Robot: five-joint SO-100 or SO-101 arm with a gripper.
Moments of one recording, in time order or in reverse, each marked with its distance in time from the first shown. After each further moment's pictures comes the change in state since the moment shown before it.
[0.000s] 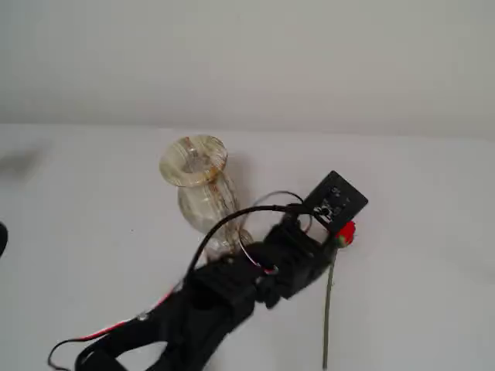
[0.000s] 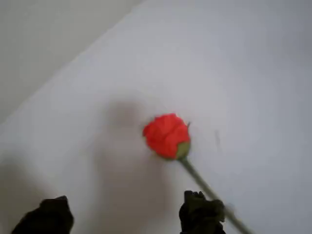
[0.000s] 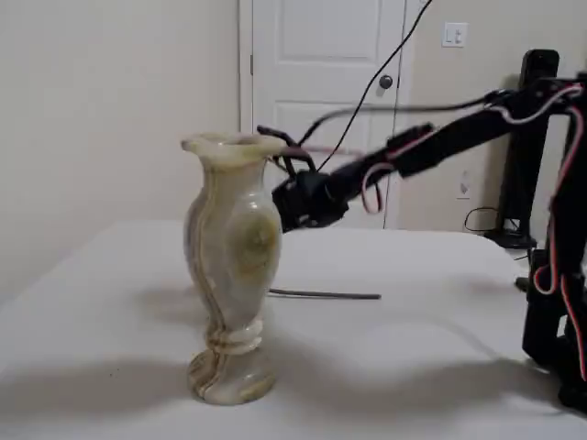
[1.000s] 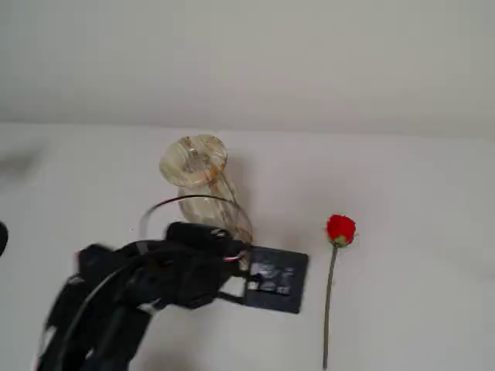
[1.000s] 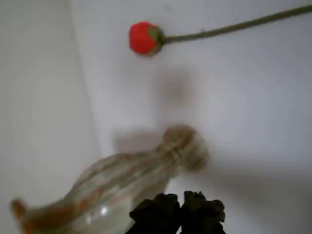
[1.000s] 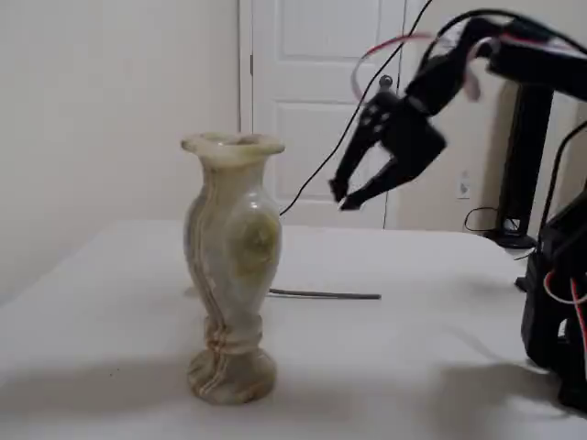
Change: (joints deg) arm -11.3 40.2 -4.7 53.4 57.2
